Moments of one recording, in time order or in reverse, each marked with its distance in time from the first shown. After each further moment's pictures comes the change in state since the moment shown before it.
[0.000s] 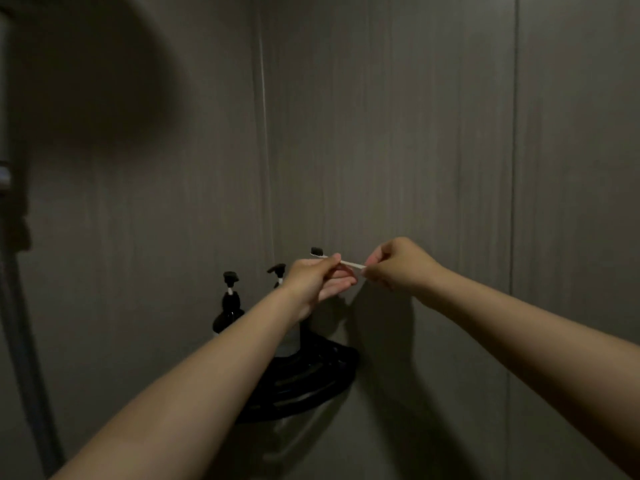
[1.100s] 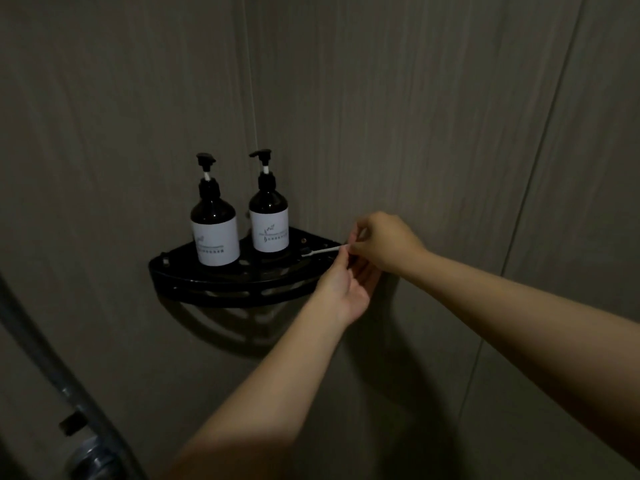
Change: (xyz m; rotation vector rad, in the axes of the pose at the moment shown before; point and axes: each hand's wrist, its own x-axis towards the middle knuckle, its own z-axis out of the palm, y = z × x) left_hand -0.044 -0.141 0.019 -0.630 0.084 -0.372; right_hand -0.025 0.086 0.084 -0.346 -0.085 -0.002
